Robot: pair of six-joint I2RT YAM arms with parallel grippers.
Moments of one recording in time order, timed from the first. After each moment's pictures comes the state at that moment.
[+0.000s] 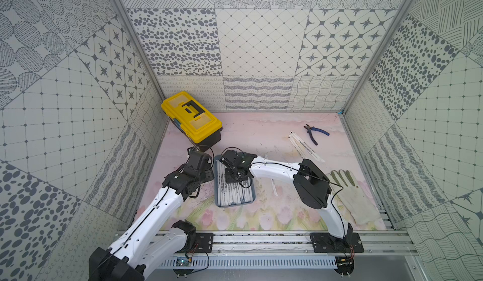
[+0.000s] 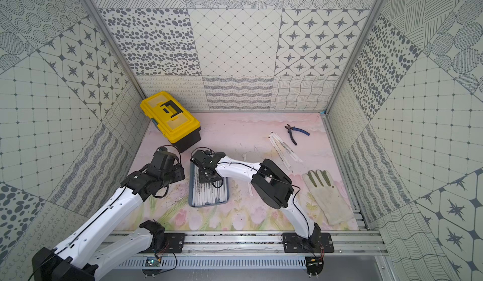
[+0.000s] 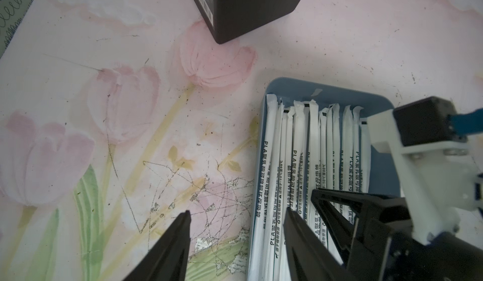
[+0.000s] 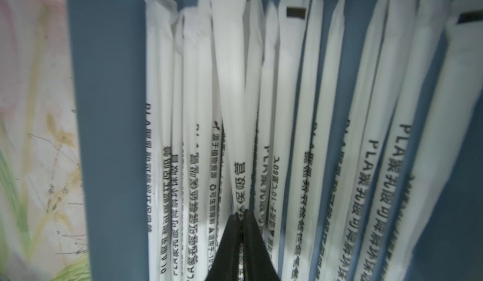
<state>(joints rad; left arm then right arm) -0.33 0.95 0.79 -0.80 -0.27 -0.59 1.05 2.22 1.73 -0.67 0.06 0.83</state>
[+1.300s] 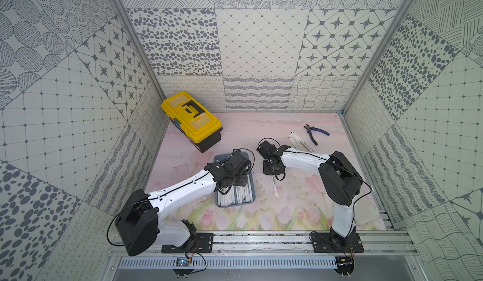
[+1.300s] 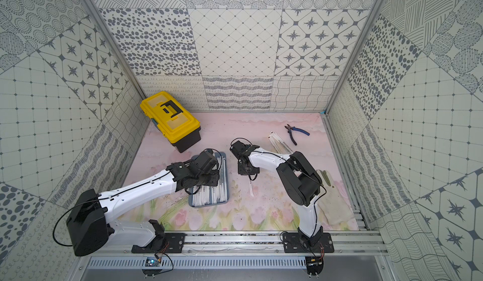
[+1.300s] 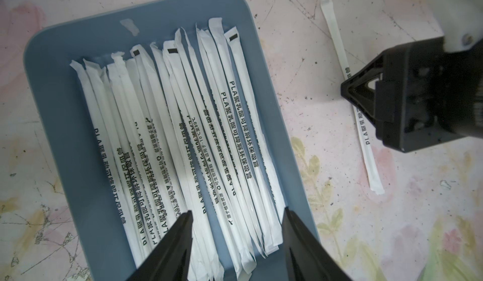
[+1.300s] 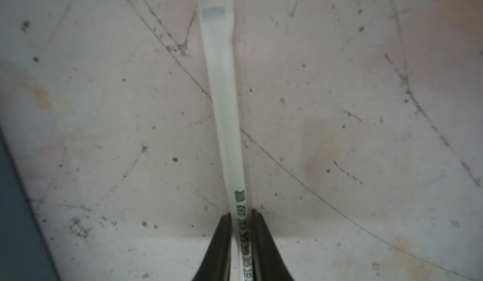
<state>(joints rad) -0.76 1.35 0.94 -0.66 -0.20 -0.59 0.74 1.95 1.30 -0.70 0.20 0.67</state>
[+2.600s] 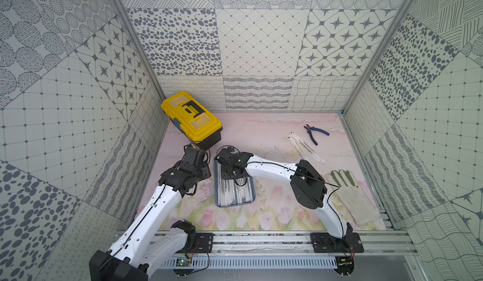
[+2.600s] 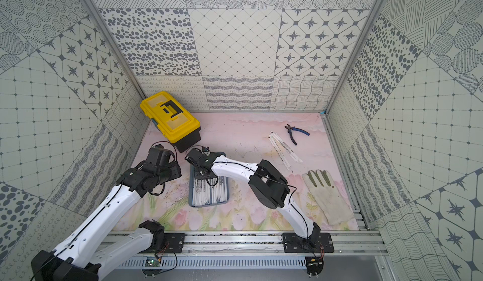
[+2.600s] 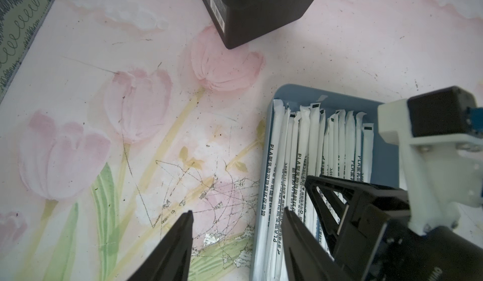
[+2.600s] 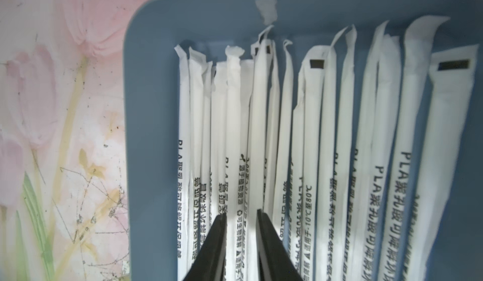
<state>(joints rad) -0.27 0.96 0.86 -0.86 -0.23 -0.55 1.07 2.25 1.86 -0.71 0.14 0.87</state>
